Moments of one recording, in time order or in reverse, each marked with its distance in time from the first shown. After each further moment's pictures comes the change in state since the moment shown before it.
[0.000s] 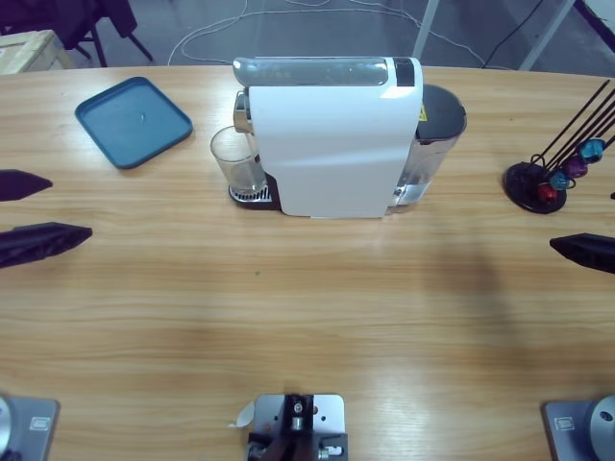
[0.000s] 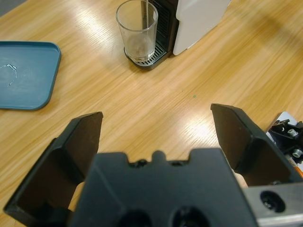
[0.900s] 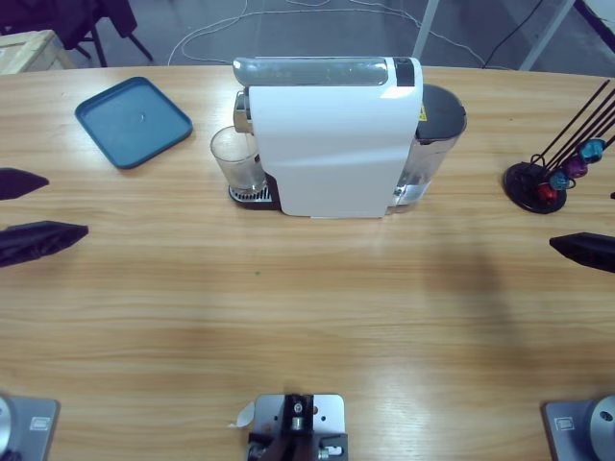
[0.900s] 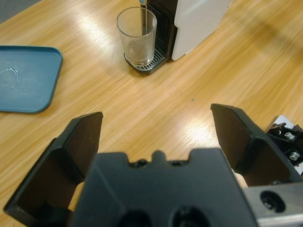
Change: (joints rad) arm 0 -0.004 -0.021 0.012 -0.019 0.000 -0.013; arm 1 0.000 0.003 0.000 0.000 -0.006 0.003
